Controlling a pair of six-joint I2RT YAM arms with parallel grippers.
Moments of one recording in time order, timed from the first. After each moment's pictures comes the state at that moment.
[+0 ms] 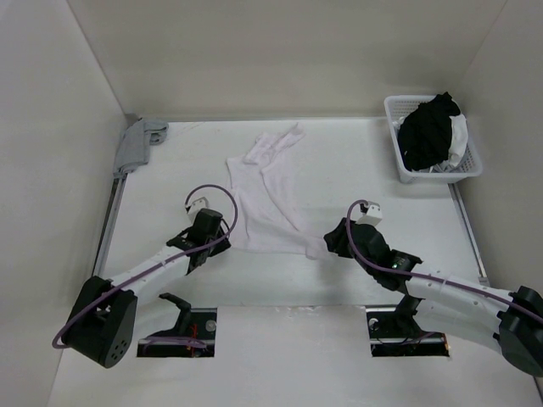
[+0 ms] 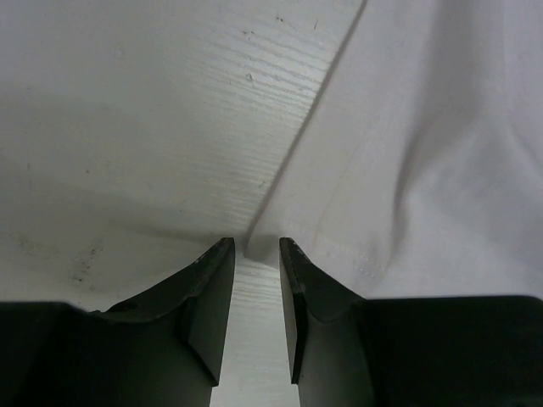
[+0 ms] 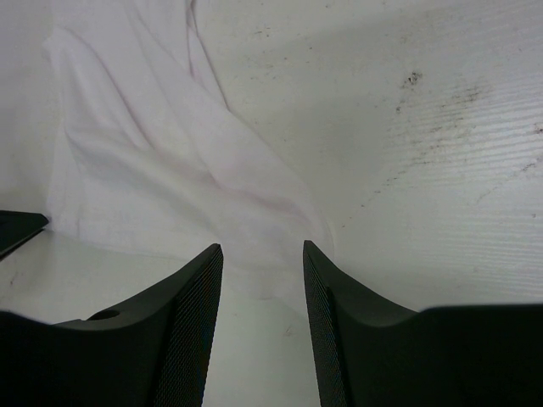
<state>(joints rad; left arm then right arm) -0.45 1.11 0.40 -0.19 -0.22 -0.79 0.83 0.93 0.37 0.00 0.40 0.84</state>
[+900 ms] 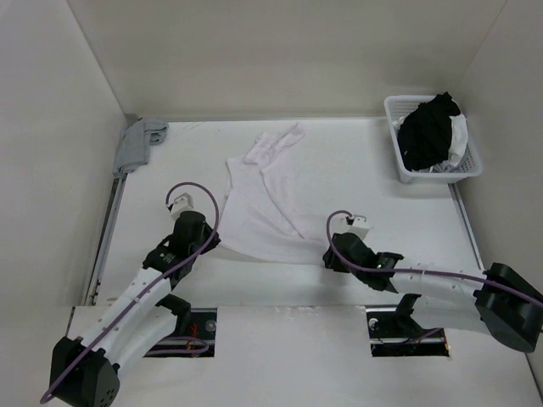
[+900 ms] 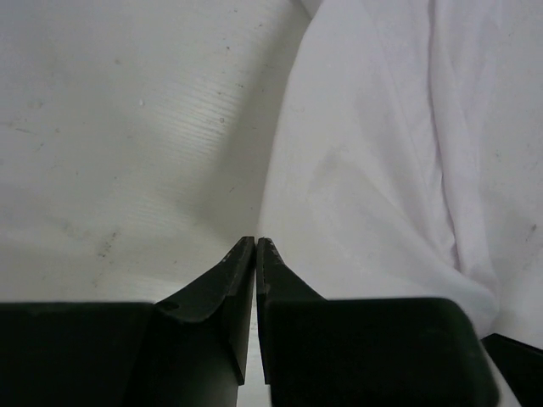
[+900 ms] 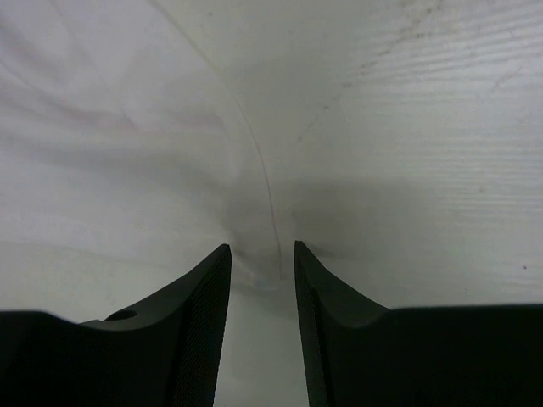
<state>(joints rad) -0.42 0.77 0.43 -0.35 -0.24 -0.81 0.89 1.10 0.36 -0.09 0.38 0.91</state>
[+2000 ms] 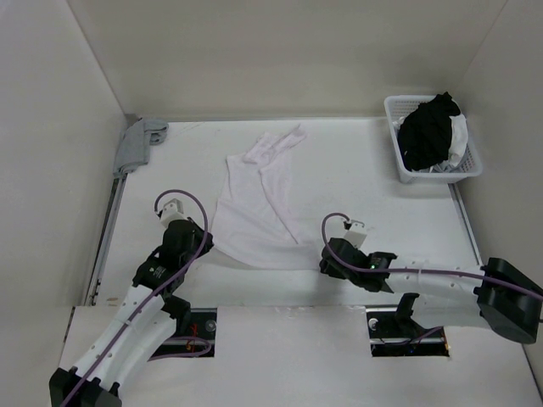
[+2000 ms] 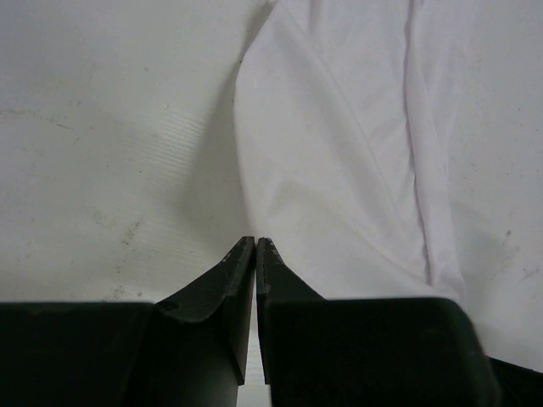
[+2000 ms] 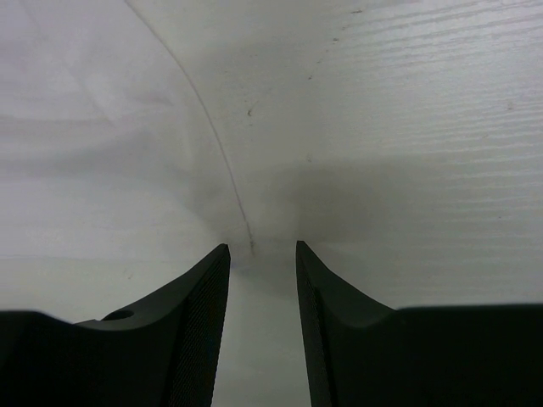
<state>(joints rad) -0.38 0.57 0.39 -0.43 -0.24 -0.80 1.03 1.15 0.45 -0.27 0.45 1.13</state>
